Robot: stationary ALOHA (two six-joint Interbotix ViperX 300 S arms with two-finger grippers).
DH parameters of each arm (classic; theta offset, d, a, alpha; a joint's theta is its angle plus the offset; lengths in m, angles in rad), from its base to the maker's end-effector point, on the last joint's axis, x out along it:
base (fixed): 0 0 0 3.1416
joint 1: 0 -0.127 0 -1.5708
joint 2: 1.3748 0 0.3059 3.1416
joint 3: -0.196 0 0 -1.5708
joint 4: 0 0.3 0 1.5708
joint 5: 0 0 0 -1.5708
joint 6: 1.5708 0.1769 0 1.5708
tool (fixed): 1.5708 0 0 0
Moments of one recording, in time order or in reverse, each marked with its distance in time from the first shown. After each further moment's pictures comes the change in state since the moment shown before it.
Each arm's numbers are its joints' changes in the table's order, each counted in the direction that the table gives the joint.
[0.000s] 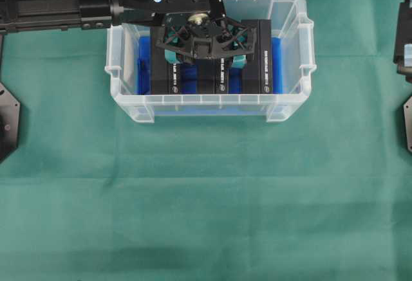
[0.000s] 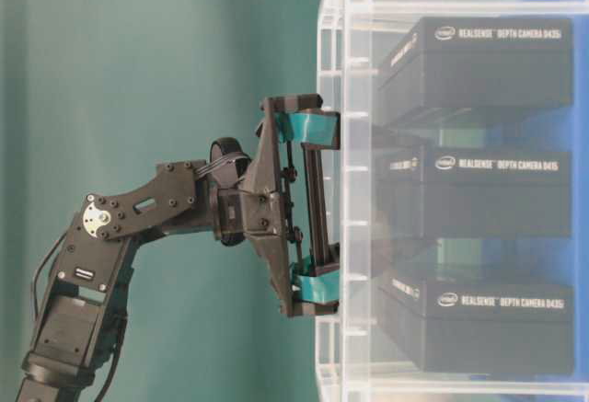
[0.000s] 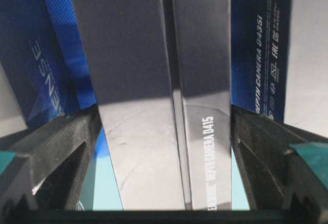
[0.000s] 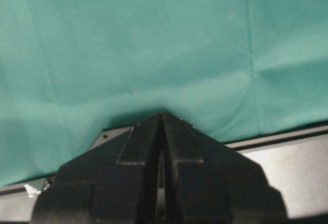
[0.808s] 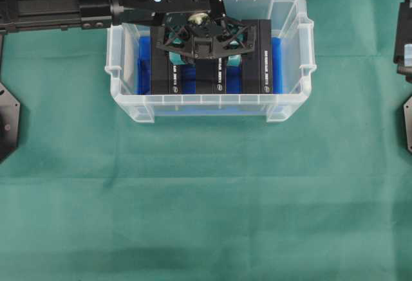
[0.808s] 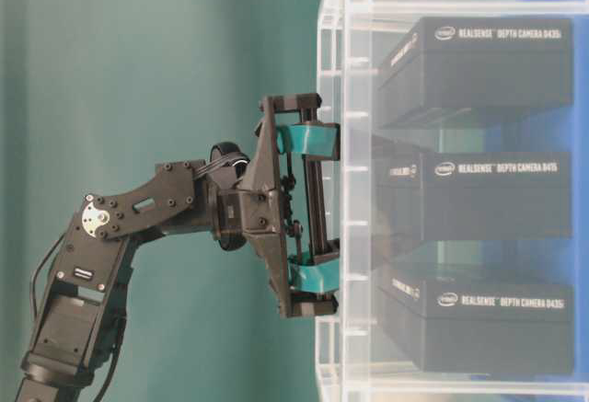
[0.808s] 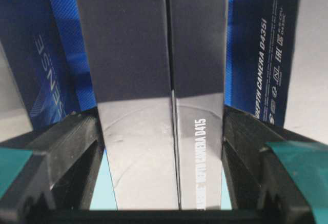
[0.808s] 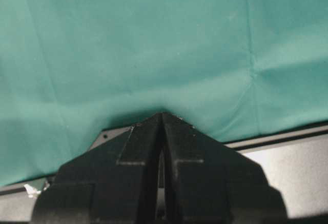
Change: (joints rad) left arm 0.000 0.000 -0.003 -0.005 0.005 -0.041; right arm 0.000 0.000 0.002 0.002 0.000 0.000
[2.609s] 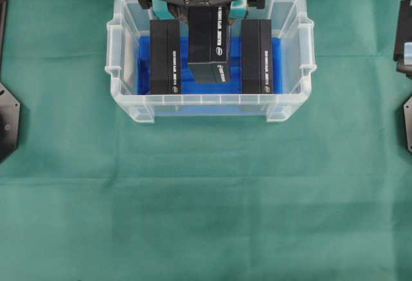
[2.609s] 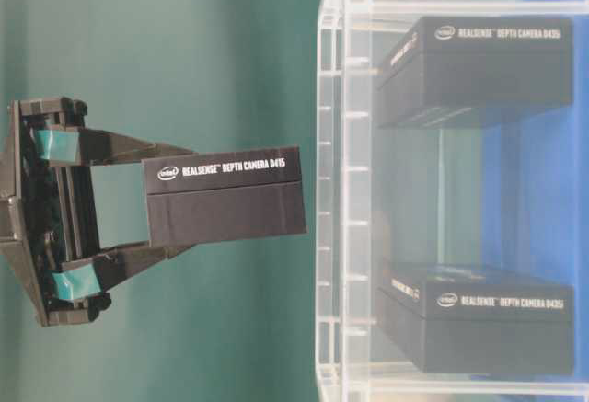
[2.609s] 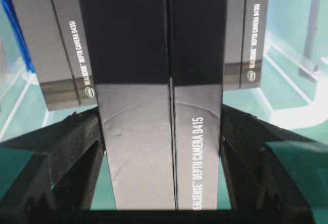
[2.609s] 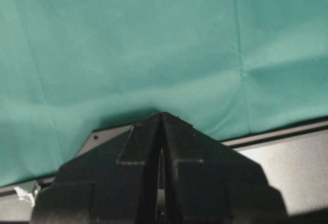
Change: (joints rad) left arm -0.008 0.040 -0.482 -0.014 0.506 0.000; right arm 0.000 0.000 0.000 -0.029 0.000 0.000
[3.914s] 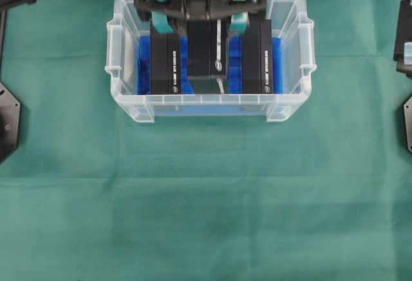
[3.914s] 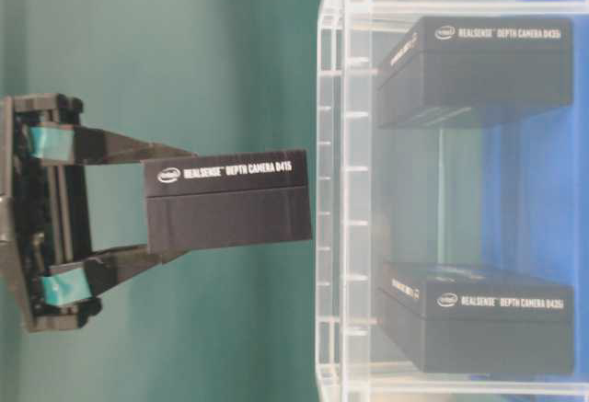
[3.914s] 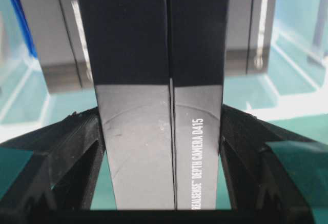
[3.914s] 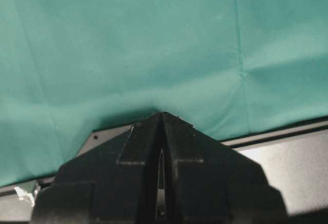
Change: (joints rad) left arm 0.057 0.008 0.000 0.000 0.021 -0.066; right arm 0.000 0.000 0.000 0.000 0.000 0.000
